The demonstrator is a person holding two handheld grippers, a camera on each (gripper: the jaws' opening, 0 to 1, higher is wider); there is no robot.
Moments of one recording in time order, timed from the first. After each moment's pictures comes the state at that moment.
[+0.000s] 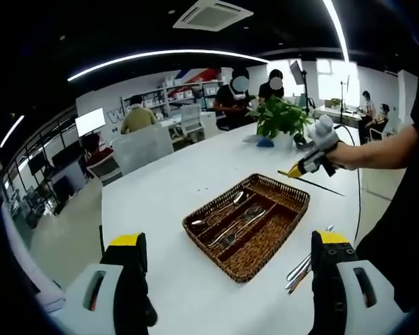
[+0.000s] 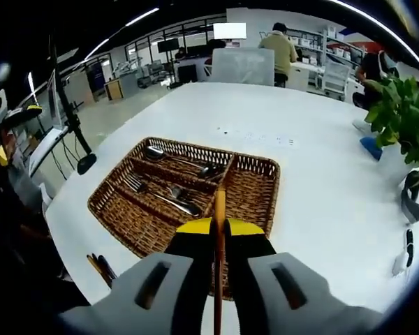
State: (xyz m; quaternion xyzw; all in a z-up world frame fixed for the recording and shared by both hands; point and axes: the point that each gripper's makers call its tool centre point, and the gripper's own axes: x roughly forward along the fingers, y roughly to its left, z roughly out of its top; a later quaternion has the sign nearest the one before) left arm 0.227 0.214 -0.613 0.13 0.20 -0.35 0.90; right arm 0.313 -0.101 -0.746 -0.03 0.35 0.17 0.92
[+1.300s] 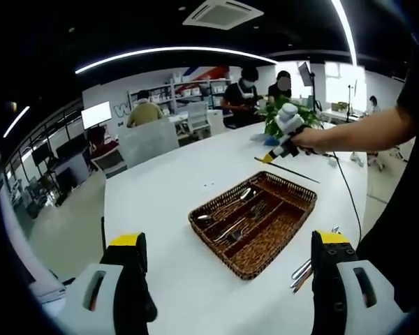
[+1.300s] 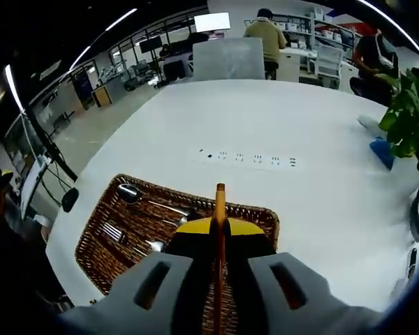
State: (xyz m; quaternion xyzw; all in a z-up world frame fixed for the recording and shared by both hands) left arm 0.238 0.234 -0.626 0.12 0.21 -0.33 0.91; right arm 0.431 -0.092 -0.742 -0.01 0.38 0.15 0.91
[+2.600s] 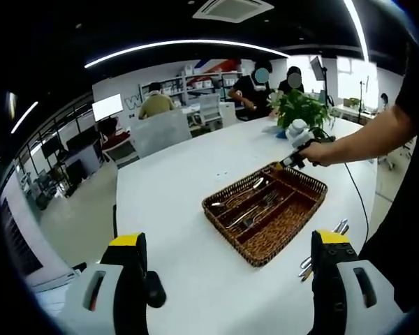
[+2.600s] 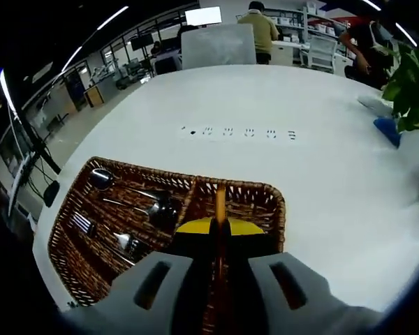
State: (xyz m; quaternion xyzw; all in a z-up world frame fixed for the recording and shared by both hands) left arm 0.231 0.263 -0.631 0.12 0.23 -0.29 0.92; right arm 0.431 -0.104 -0.828 0.01 0.40 0.13 0.91
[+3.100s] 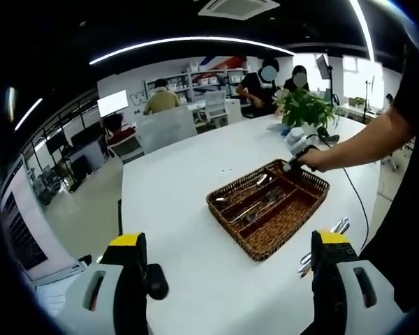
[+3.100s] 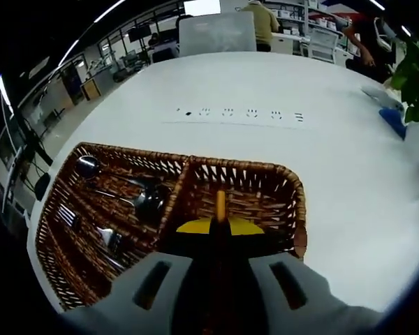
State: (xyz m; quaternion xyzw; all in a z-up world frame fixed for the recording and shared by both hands) left arm 0.221 0.271 -0.628 0.12 0.24 -0.28 0.92; right arm 0.436 -0.100 -0.860 0.00 0.42 0.12 0.90
